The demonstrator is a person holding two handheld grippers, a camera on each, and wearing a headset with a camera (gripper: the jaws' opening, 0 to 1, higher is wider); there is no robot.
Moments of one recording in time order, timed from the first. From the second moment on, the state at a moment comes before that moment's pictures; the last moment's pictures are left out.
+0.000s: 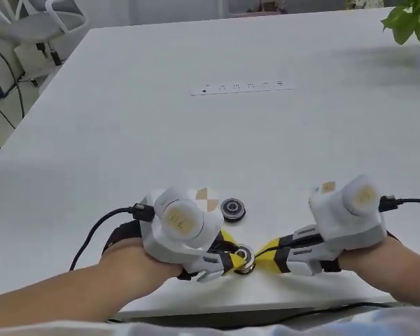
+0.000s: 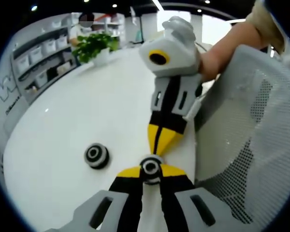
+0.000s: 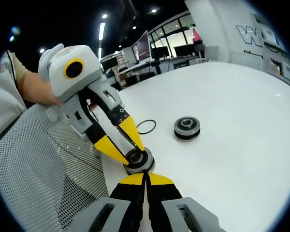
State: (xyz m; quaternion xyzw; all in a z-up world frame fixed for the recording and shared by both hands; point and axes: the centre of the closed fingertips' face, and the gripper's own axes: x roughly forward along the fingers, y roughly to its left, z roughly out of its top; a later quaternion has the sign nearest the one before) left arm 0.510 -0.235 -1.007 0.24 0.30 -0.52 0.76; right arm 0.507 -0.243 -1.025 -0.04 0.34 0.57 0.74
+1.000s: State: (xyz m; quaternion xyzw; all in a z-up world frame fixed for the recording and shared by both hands) left arm 0.510 -0.235 -1.007 0.24 0.29 -0.52 0.76; right arm 0.511 -0.247 -1.017 0.02 0.36 0.55 0.75
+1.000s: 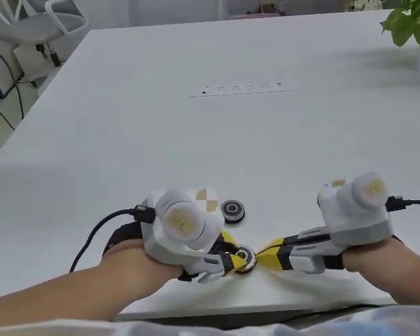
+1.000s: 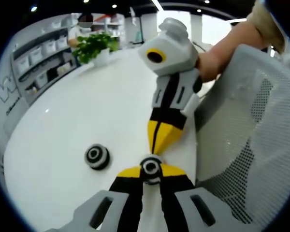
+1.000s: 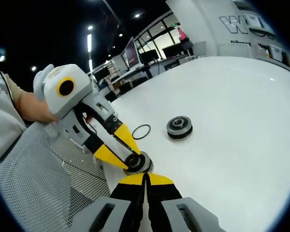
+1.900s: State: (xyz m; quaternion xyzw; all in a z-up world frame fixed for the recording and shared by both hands) left arm 0.510 -0.235 -1.007 0.24 0.30 -0.52 0.77; right arm 0.512 -0.244 -1.007 0.08 0.36 0.55 0.75
